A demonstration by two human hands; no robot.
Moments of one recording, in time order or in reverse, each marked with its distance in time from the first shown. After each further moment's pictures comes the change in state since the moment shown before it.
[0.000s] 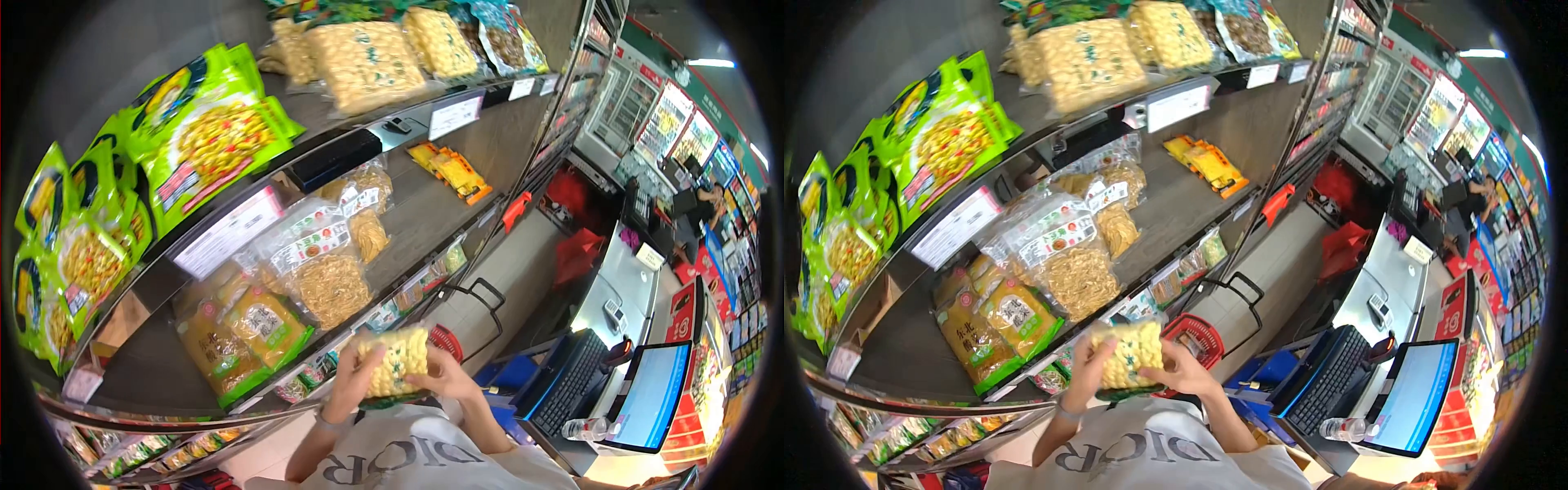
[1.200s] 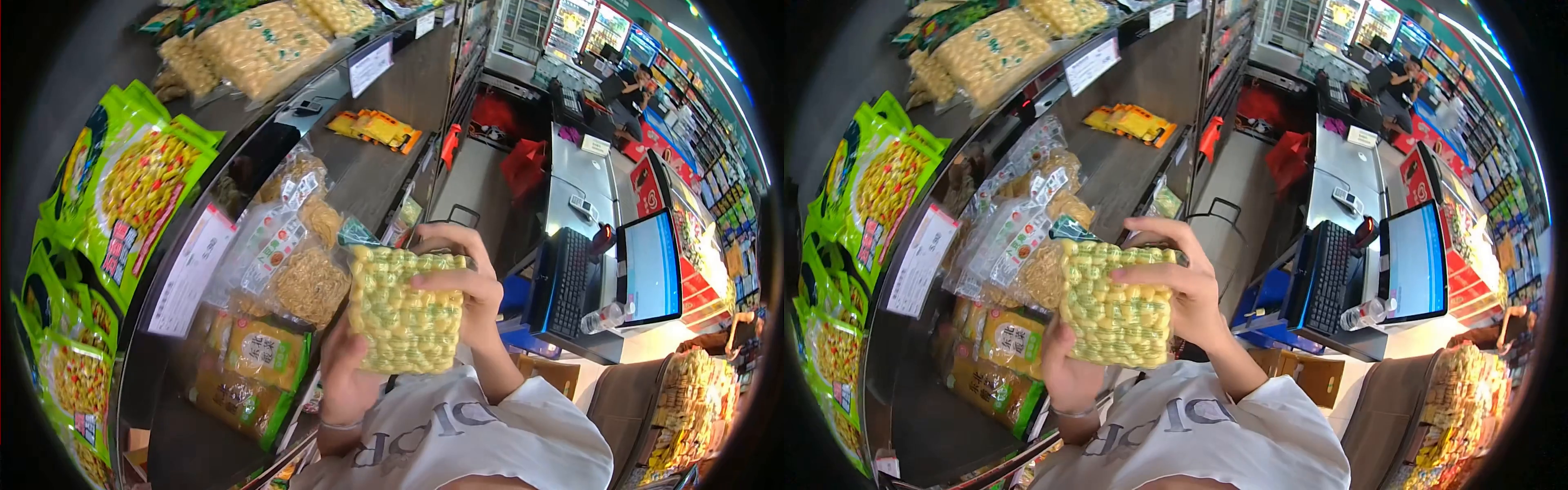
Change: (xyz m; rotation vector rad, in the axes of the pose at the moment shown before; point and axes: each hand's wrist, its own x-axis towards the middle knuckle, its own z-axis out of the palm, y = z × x) left_hand -0.012 0.124 0.013 -0.476 -0.472 -0.002; right_hand 0.031 -0.119 0.057 -0.781 0.648 -1.050
